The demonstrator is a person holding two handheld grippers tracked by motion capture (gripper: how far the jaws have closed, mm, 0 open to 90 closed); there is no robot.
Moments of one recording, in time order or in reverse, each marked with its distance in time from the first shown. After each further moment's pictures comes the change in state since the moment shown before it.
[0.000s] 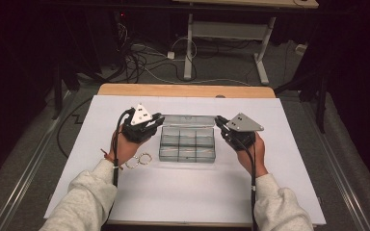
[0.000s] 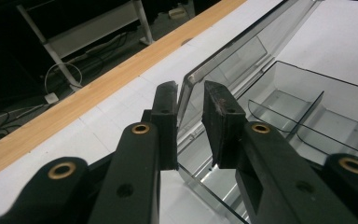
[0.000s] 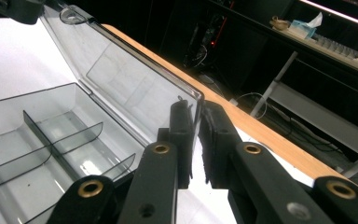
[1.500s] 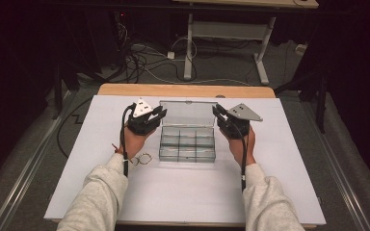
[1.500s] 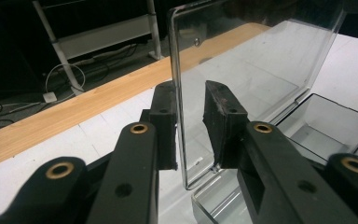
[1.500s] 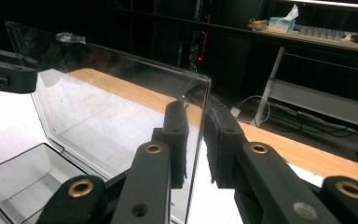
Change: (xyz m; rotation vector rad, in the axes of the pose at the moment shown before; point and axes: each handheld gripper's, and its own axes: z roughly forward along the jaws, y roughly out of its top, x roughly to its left) left arm 0.024 -0.008 0.036 -0.108 0.035 -0.137; right arm -0.014 -0.005 0.039 -0.094 -0.050 0.227
